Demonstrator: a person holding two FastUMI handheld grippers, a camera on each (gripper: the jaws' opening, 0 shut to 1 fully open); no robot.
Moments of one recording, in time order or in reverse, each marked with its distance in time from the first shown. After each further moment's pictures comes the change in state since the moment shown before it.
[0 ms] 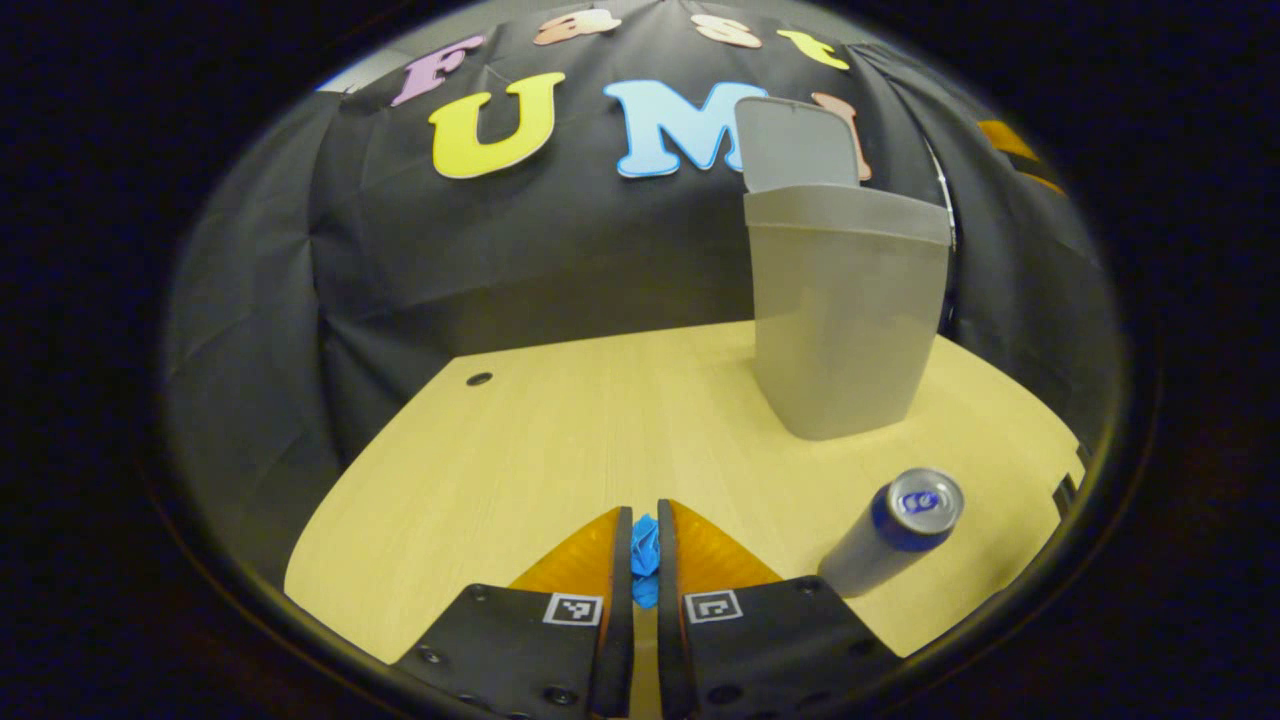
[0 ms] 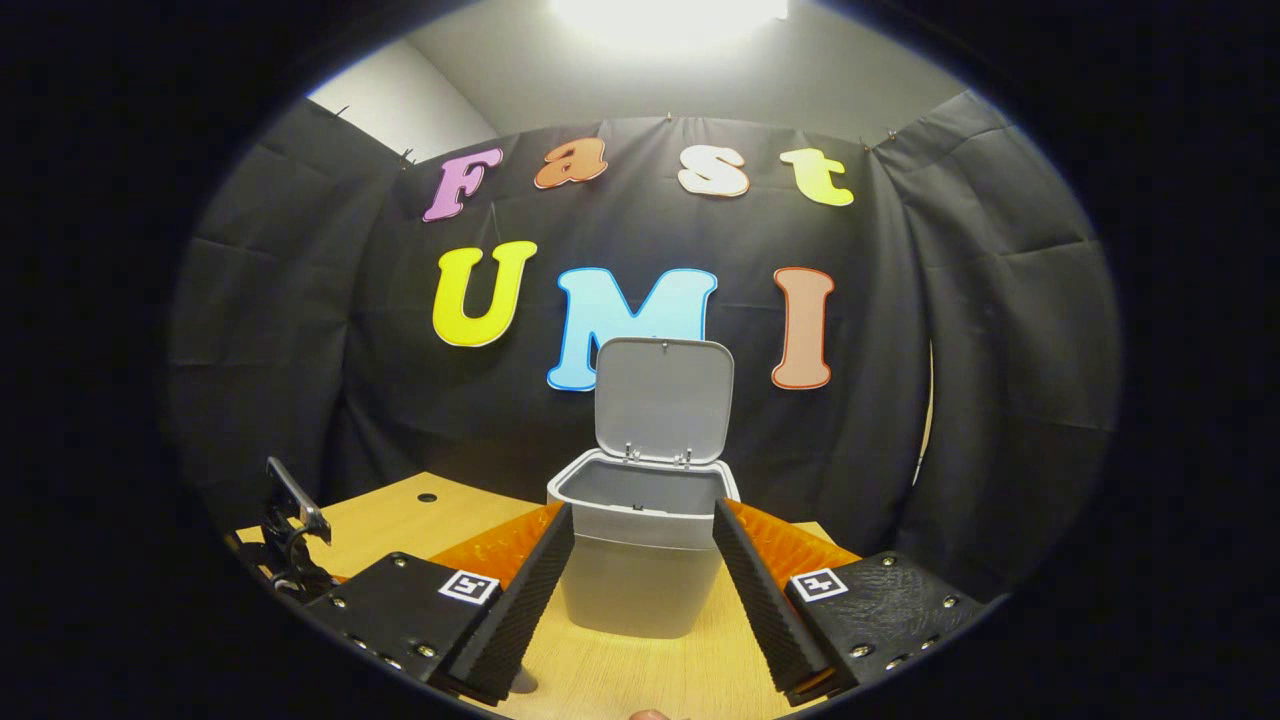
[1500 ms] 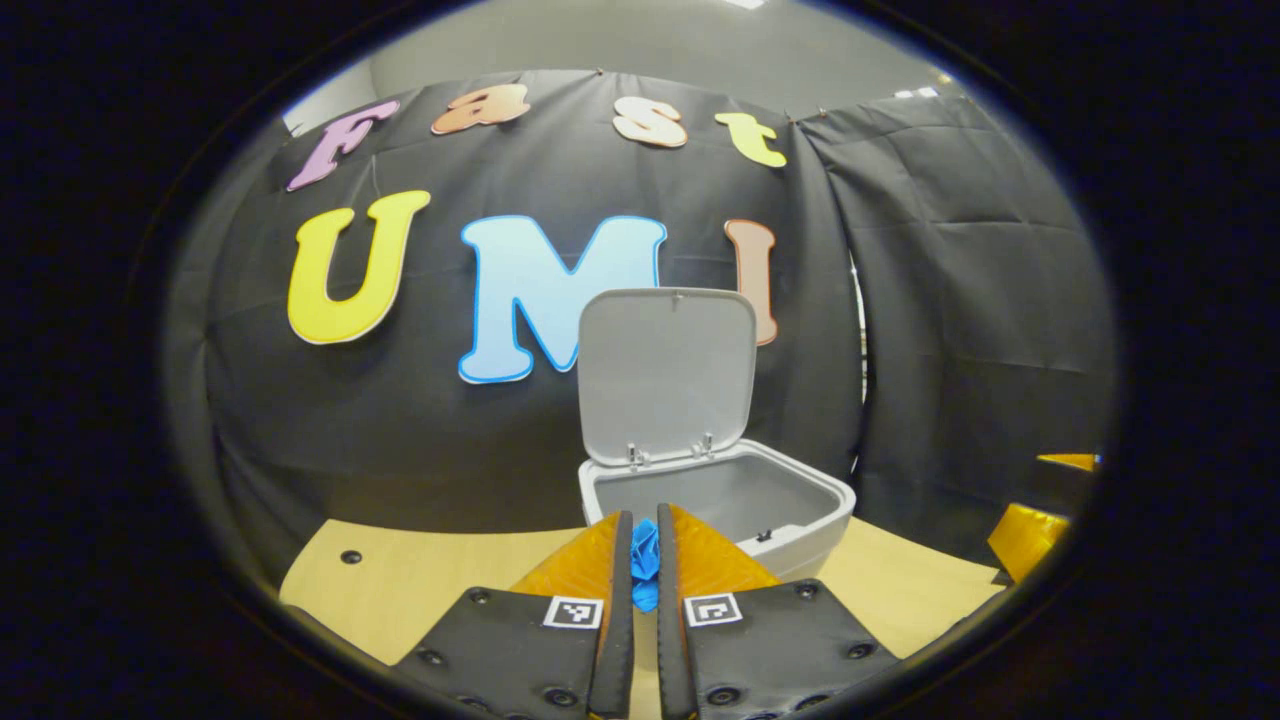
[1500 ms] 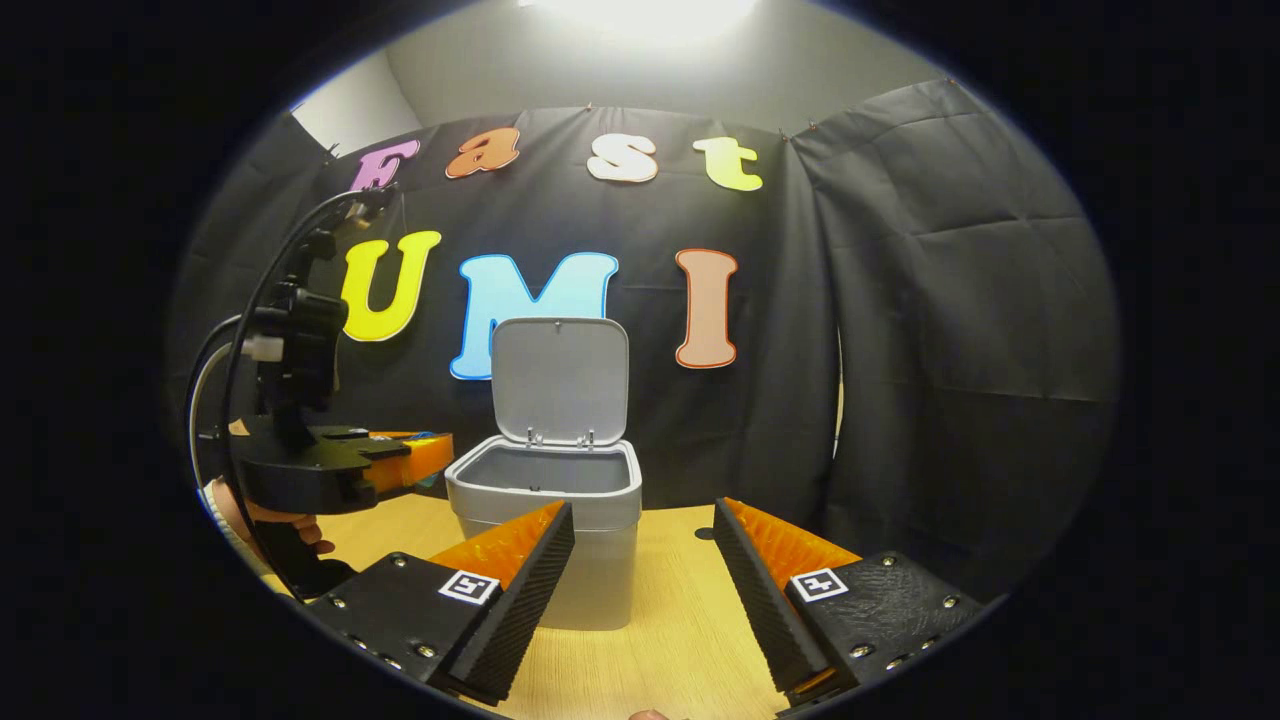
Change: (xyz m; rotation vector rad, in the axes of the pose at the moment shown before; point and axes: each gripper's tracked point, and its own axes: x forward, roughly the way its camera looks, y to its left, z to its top) left arm 0.048 -0.160 0.279 0.000 -0.354 -0.321; right arm 0.001 -0.052 -0.026 0.049 0.051 -0.254
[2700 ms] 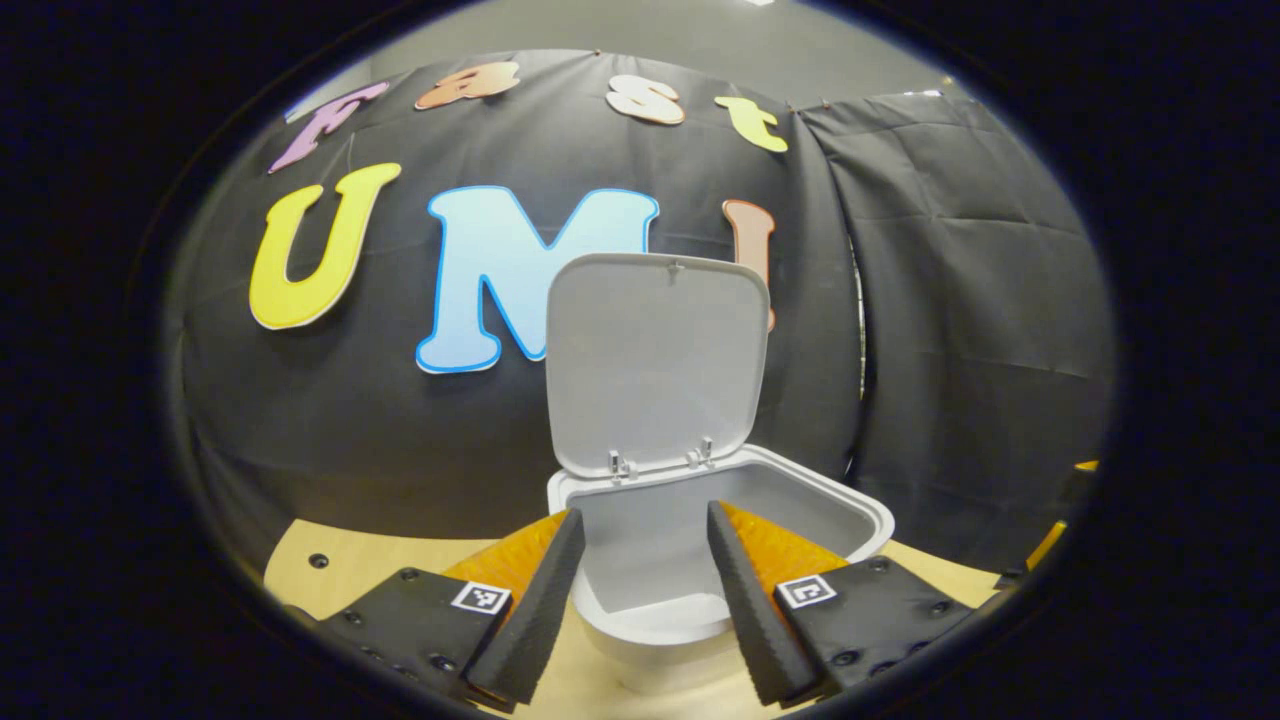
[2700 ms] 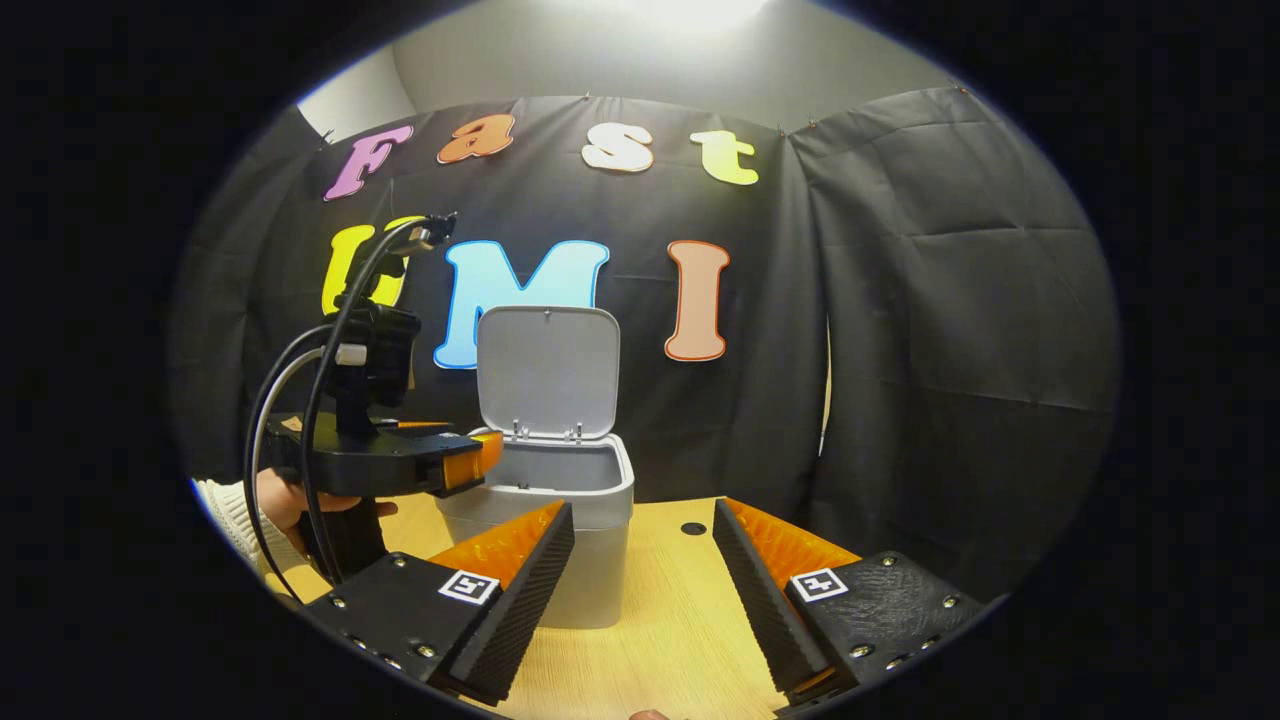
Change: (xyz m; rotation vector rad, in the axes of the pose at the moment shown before) left arm 0.060 -0.001 -0.003 -0.030 0.039 -0.039; right arm 0.002 0.002 -0.002 -0.022 0.030 -0.045
